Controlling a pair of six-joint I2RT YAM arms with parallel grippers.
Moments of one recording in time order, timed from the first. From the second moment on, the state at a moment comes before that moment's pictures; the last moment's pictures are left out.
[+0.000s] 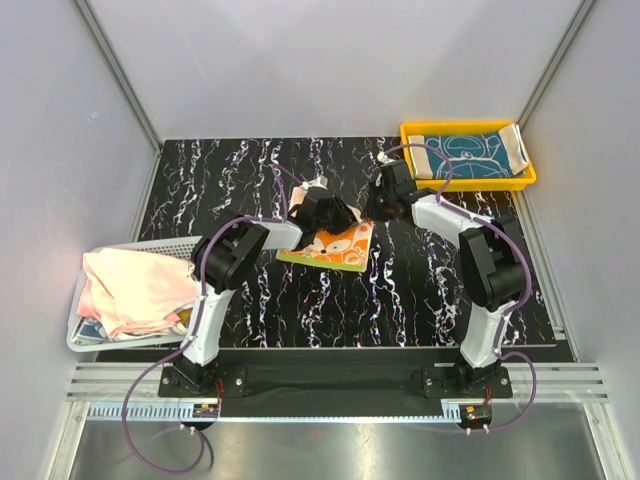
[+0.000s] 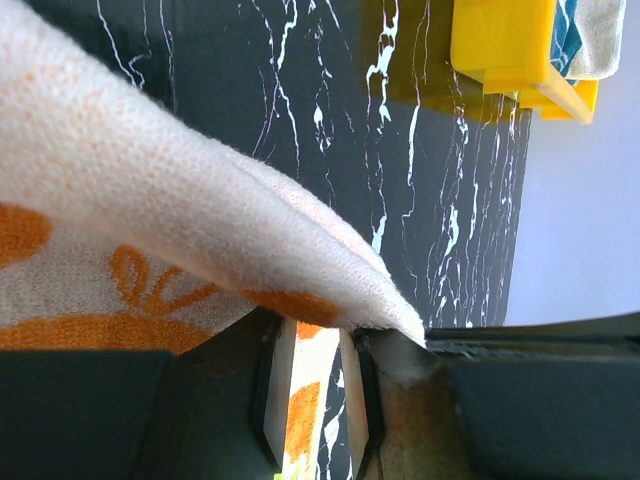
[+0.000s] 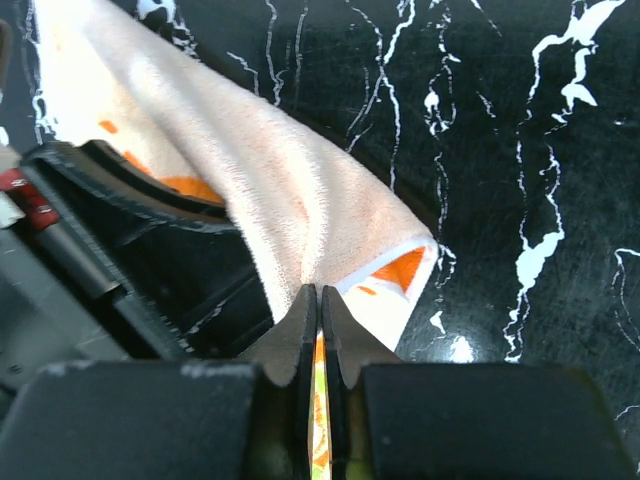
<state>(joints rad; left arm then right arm) -0.60 2.20 1.29 0.40 0.16 -1.07 0.39 1.89 1.29 -0.19 -0.13 0.42</state>
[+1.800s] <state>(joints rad) -0.42 1.77 0.89 0.02 -0.04 -1.10 0.62 1.56 0.93 -0.12 -0.11 0.44</state>
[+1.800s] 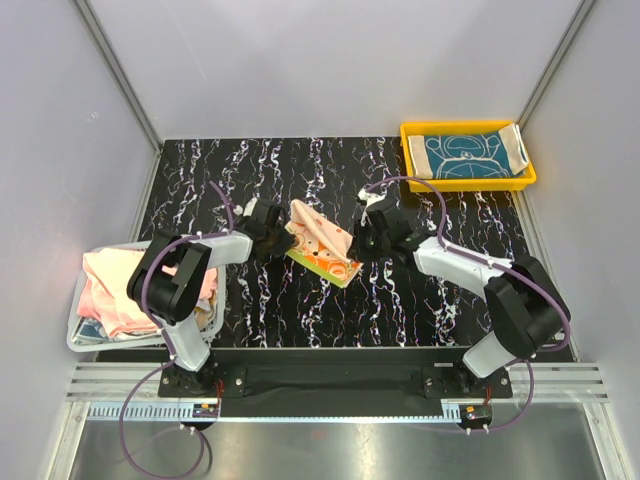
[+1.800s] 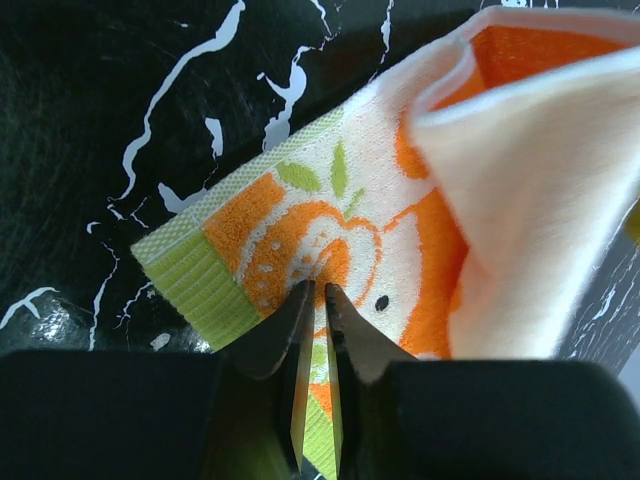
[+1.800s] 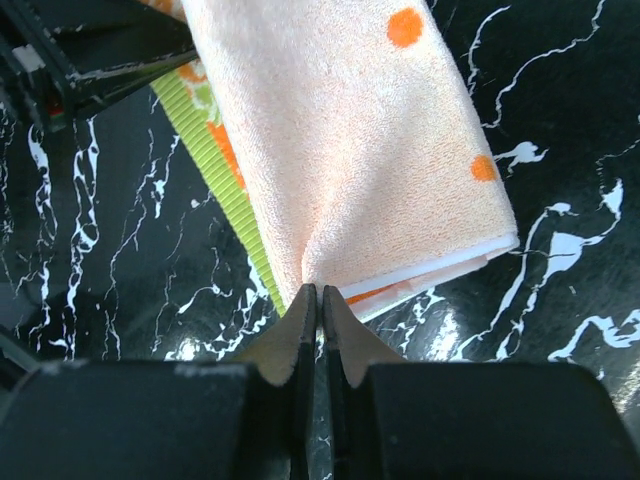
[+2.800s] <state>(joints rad) -0.39 1.60 0.81 -0.08 -0.09 -1.06 0.69 1.57 0.89 -0.08 -0.09 0.53</state>
